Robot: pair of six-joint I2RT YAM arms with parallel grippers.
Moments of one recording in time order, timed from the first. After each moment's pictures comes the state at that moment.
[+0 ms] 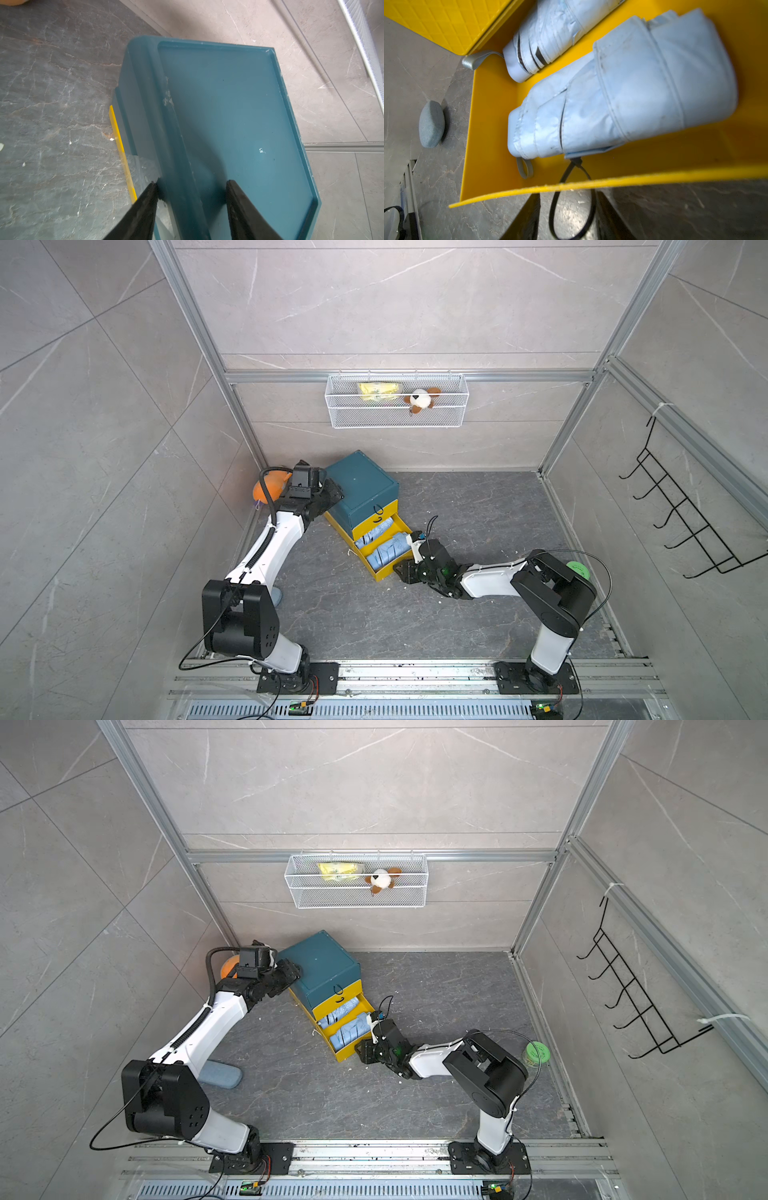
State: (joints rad) left arm -0.16 1.53 1.28 -0.40 0.12 -0.70; right arm 0.79 1.82 0.80 0.38 -0.14 0.60
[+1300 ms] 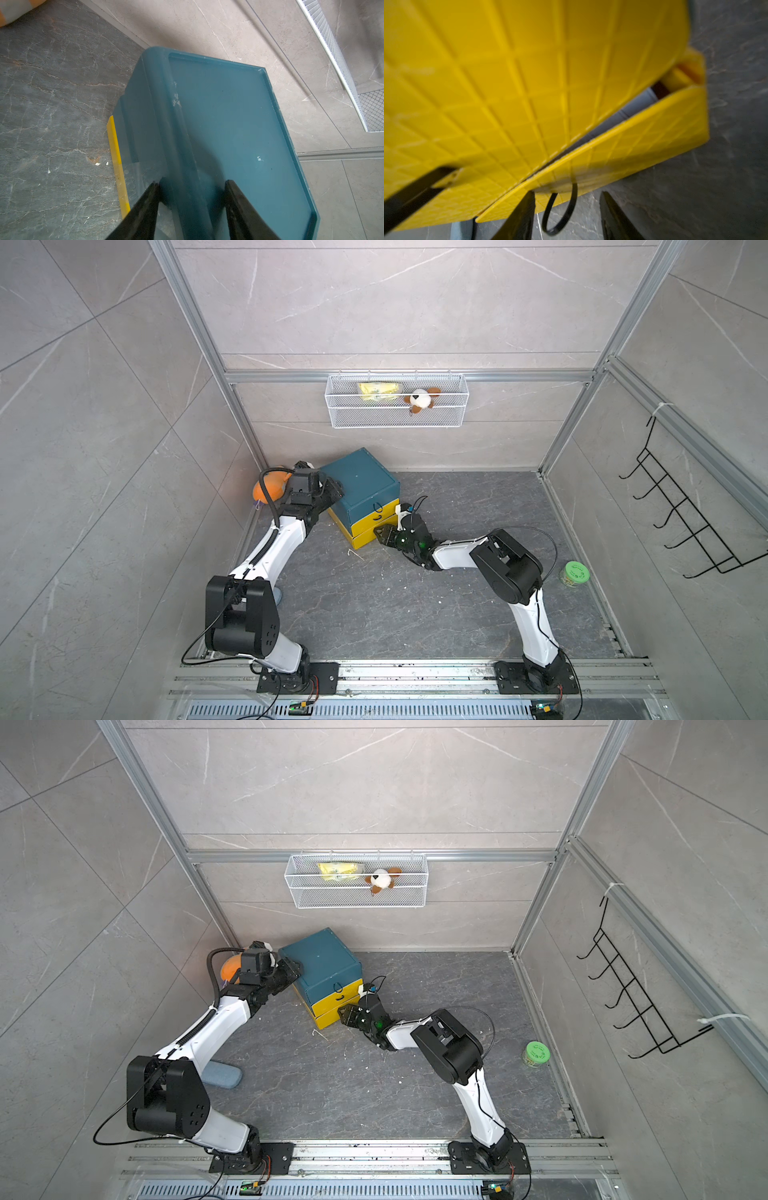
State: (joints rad) left arm -0.16 1.54 1.20 -0.22 0.12 -0.70; right arm 0.72 2.20 1.25 0.51 -0.12 0.84
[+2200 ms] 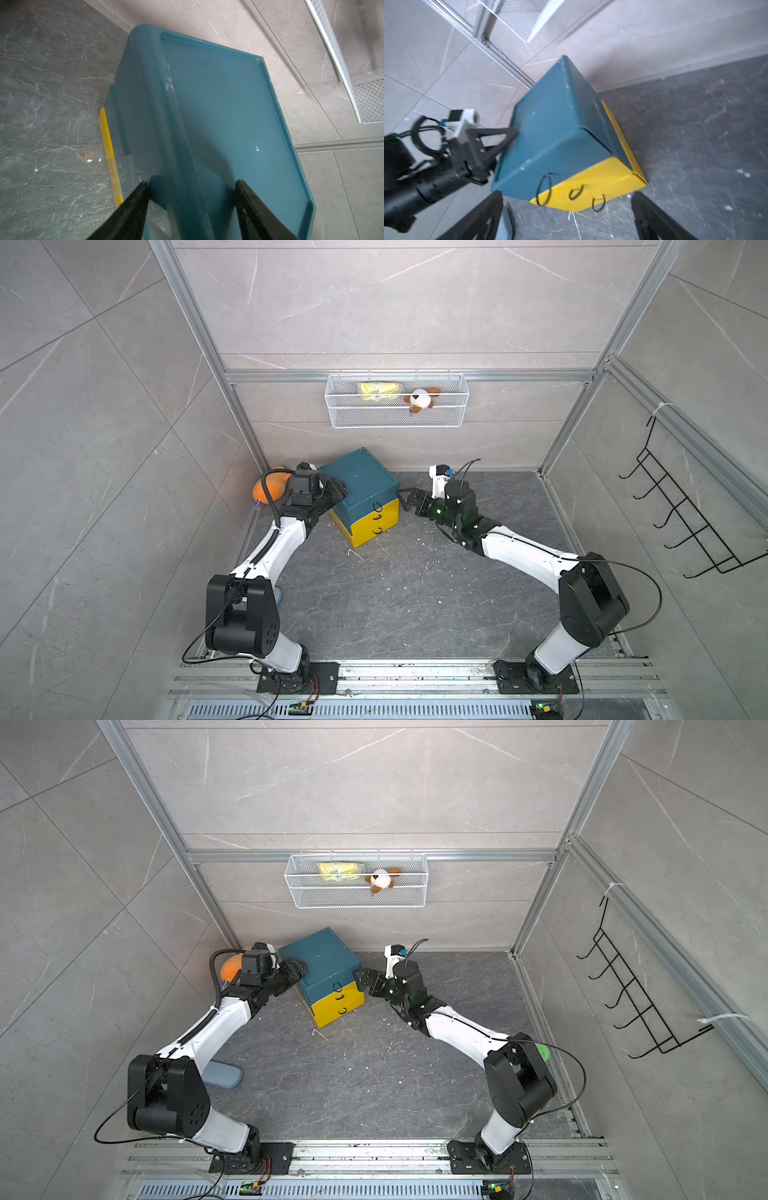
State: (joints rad) left arm -0.16 1.54 1.18 -0.22 0.17 -0.70; right arm 0.59 1.69 1.28 0.17 -0.19 0.66
